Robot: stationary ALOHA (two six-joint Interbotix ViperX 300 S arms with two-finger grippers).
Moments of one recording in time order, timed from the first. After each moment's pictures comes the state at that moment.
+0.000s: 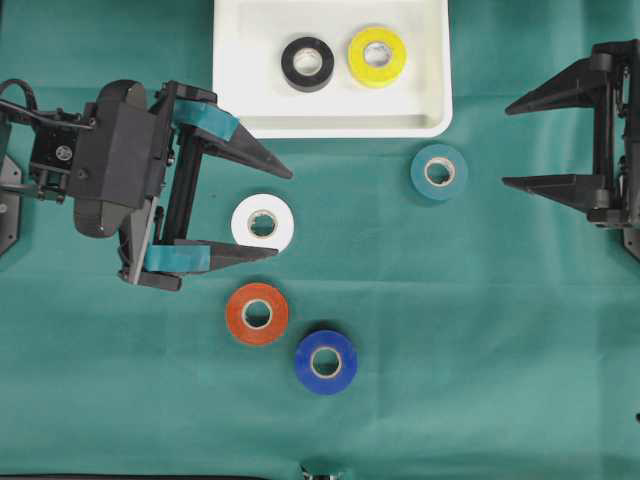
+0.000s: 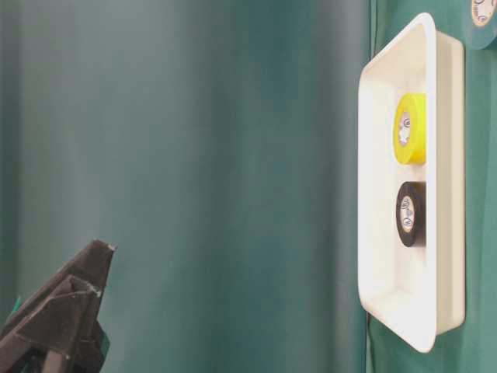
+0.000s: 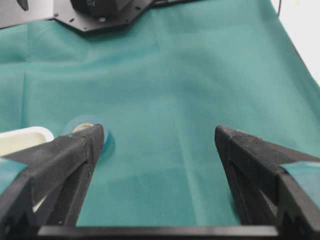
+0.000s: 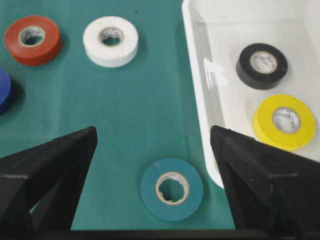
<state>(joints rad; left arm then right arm) -0.12 -0.40 0.60 -0.02 0.14 0.12 -0.01 -0.84 0.94 -0.17 0.41 0.31</state>
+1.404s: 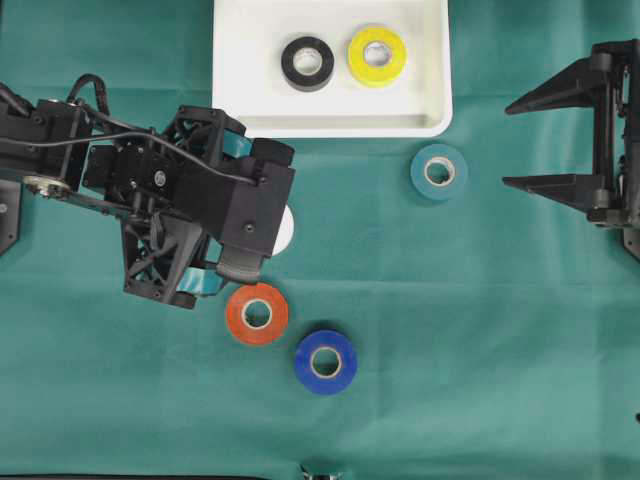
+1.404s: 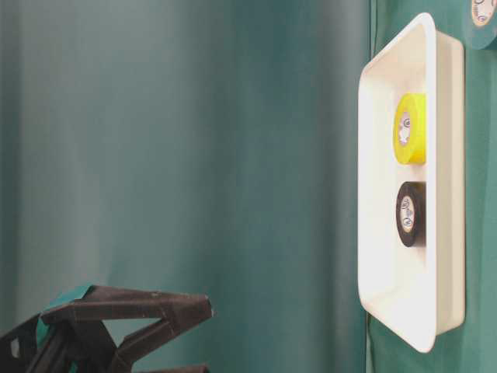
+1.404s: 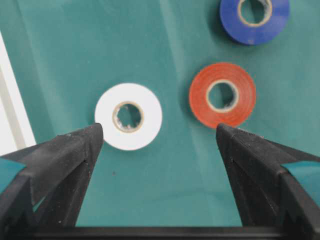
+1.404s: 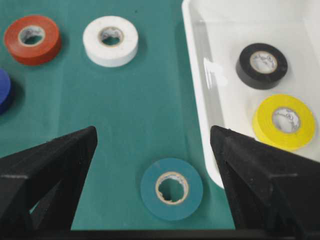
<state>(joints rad) -0.14 -0.18 0.23 -0.01 0.98 0.12 -0.01 -0.84 0.94 -0.17 0.41 0.31</state>
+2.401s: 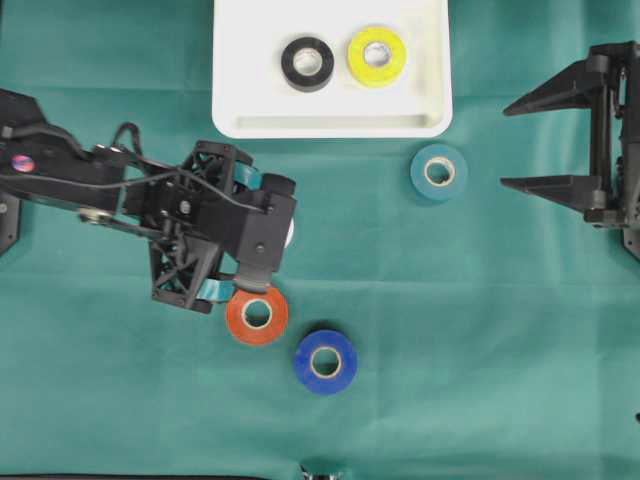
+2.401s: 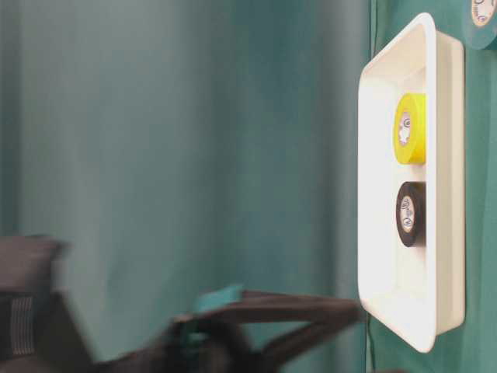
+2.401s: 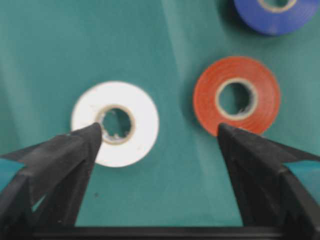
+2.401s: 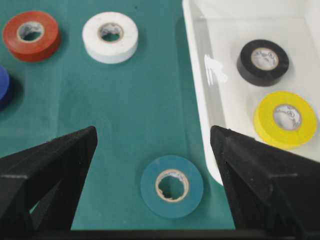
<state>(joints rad) -0.14 -0.10 0.48 -0.01 0.69 0.12 -0.01 -0.83 0.94 -0.17 0.41 0.31</state>
